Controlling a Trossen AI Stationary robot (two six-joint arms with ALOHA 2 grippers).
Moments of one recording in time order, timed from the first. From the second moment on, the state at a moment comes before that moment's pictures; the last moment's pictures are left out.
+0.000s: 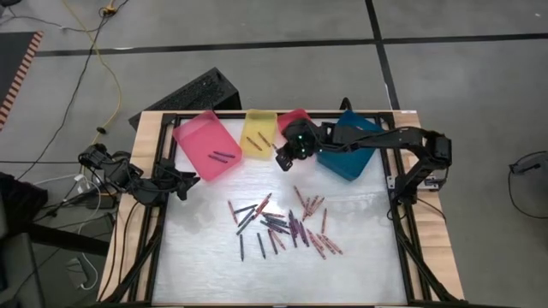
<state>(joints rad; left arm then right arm) -0.55 0.00 0.24 -0.85 -0.88 -1.12 -0.24 1.57 1.27 -0.36 0.02 0.45</state>
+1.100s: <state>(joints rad) -0.55 0.00 0.24 -0.88 -0.90 -1.19 -0.37 1.58 1.27 -0.28 0.16 0.62</state>
